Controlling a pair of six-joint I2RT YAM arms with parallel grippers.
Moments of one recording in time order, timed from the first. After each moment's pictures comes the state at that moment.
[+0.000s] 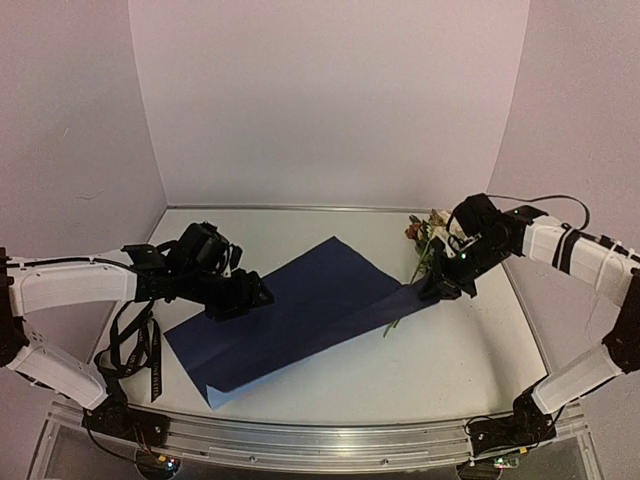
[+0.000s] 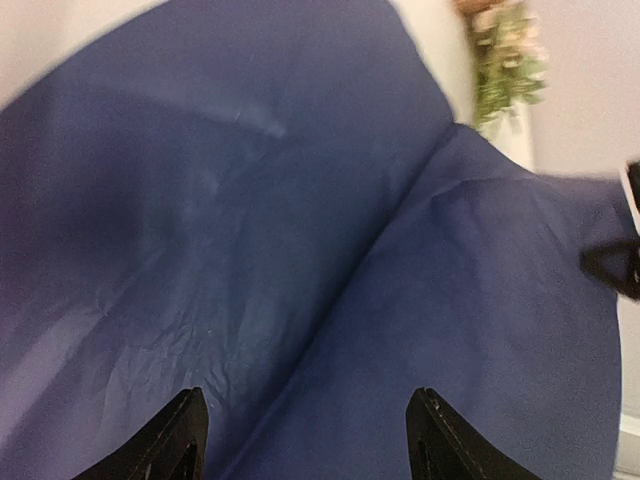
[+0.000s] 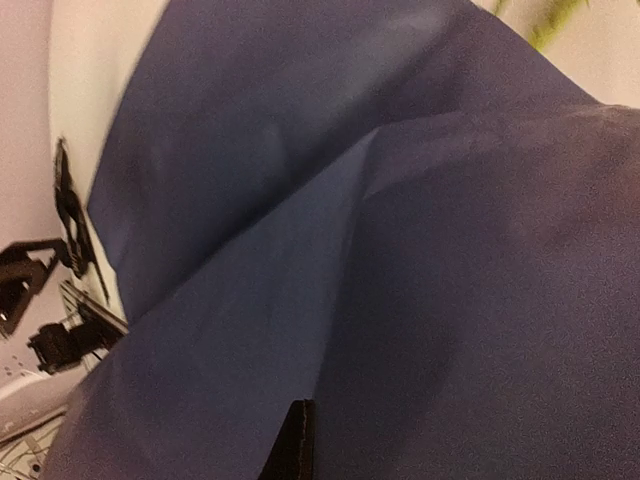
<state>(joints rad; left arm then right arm) -0.82 1.33 0.89 -0.37 0.15 -0.94 0.44 1.43 1.16 -0.88 -0.43 0.57</state>
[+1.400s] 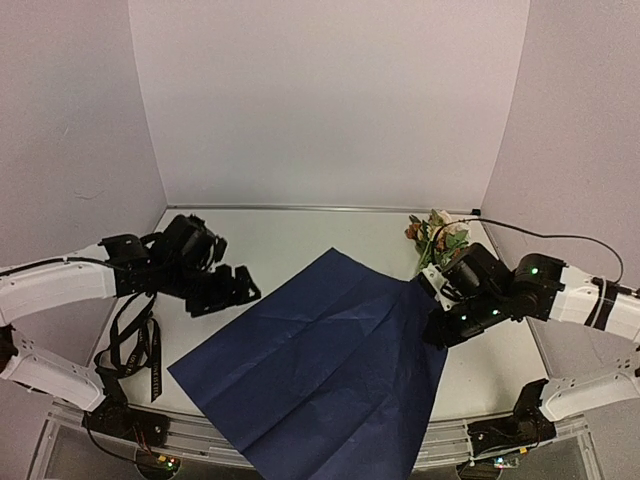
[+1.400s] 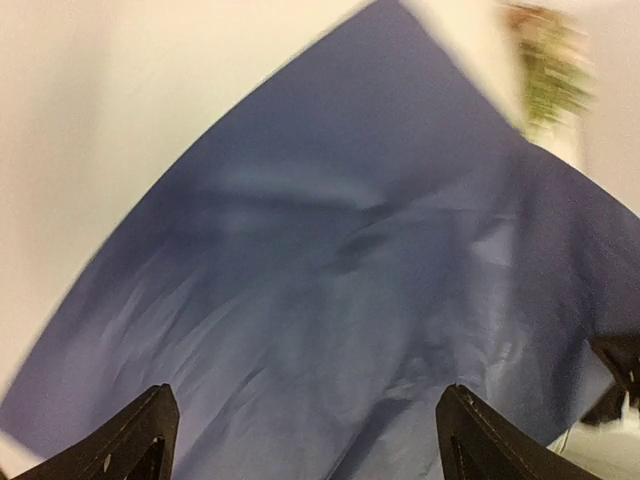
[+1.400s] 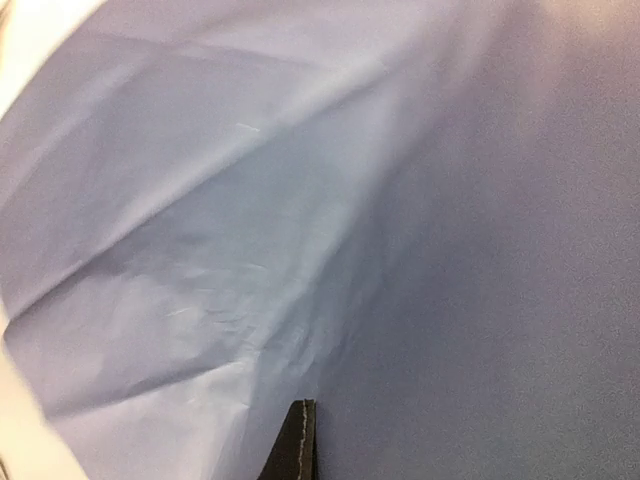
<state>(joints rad) -0.84 1.21 0.91 -0.60 0.03 -0.91 0.88 1.11 0.88 -0.86 0.01 0.52</state>
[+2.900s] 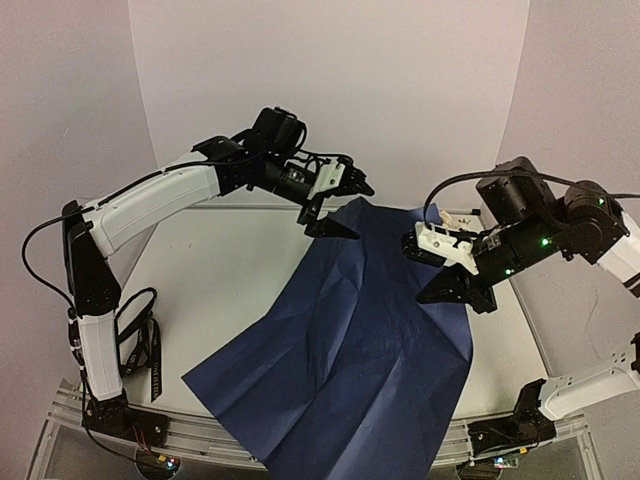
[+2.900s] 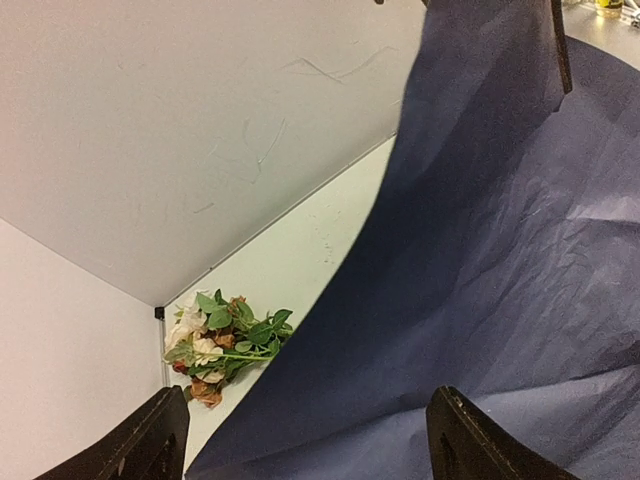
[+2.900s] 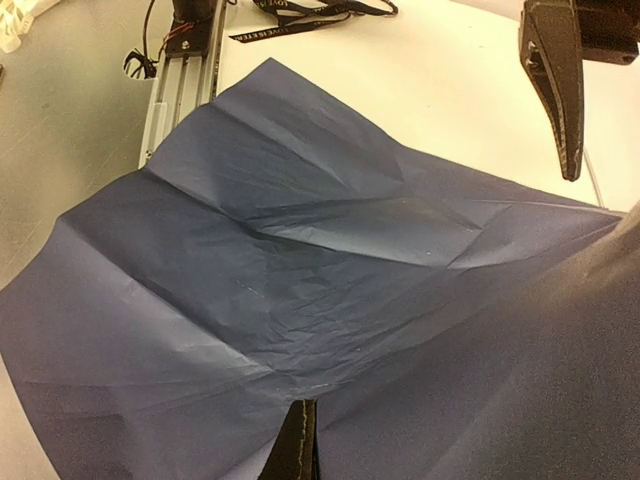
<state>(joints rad) -0.84 1.95 2.04 -0.63 0.78 1.03 0.96 1.17 1.47 -1.16 -0.26 -0.52</state>
